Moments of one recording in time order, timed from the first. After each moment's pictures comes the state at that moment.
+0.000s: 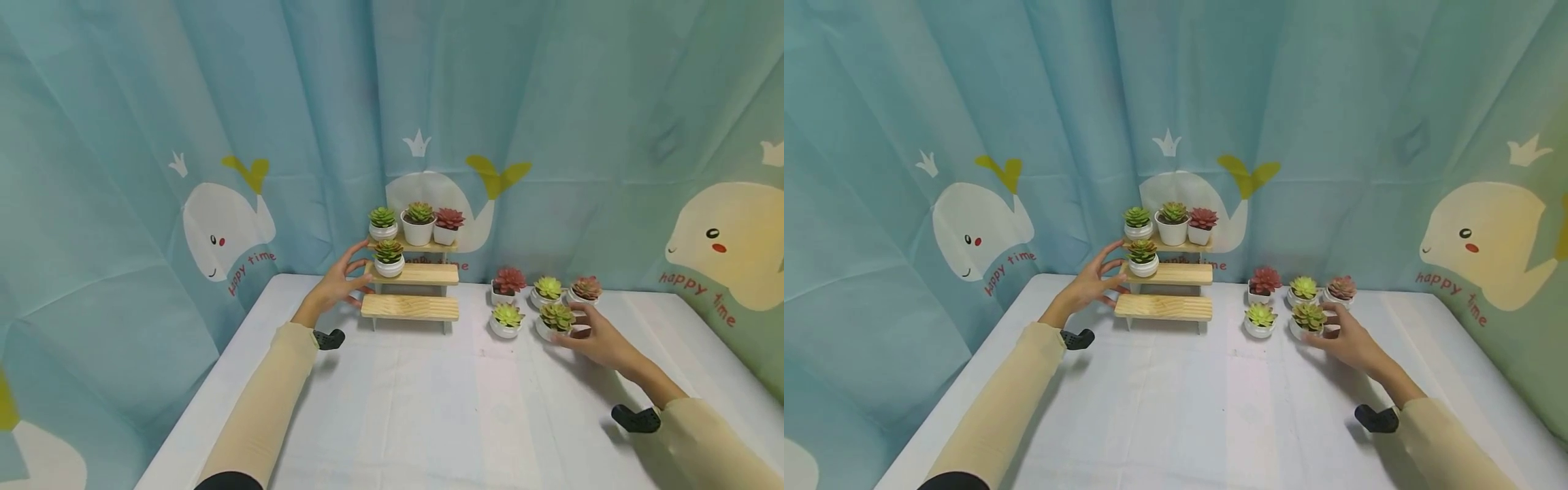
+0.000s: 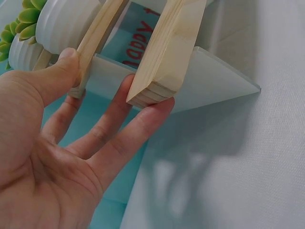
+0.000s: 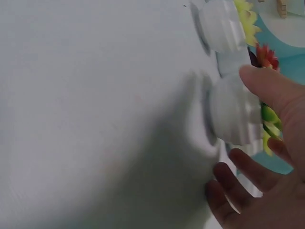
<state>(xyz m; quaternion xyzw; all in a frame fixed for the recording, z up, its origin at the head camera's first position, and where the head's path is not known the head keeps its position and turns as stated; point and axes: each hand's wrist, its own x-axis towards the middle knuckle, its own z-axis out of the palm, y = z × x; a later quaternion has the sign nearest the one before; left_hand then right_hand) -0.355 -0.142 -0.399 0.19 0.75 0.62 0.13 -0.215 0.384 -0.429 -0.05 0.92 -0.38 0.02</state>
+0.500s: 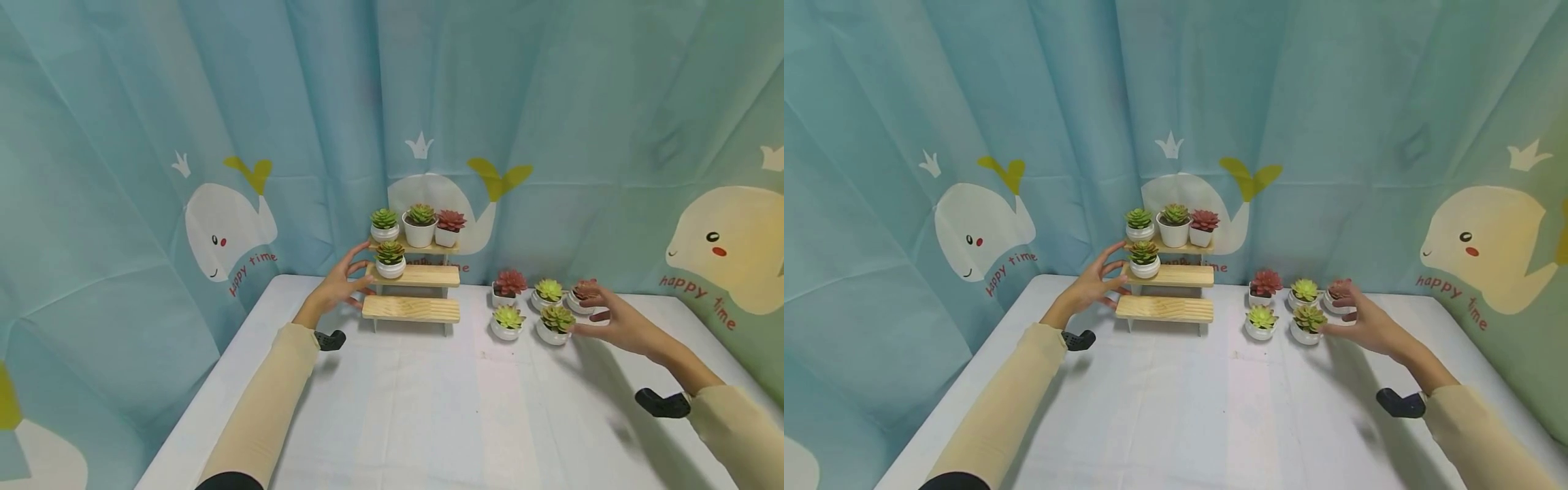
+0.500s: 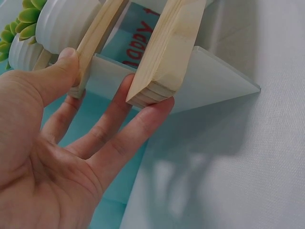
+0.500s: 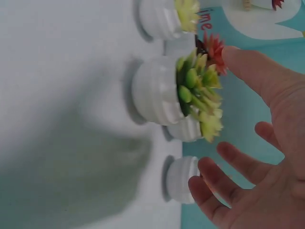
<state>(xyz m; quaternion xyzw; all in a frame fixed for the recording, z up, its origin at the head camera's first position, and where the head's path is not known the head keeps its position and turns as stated) -0.354 -0.142 -0.398 0.19 0.75 0.62 0.13 -0.214 0.400 -0.379 -0.13 0.93 -0.35 0.00</state>
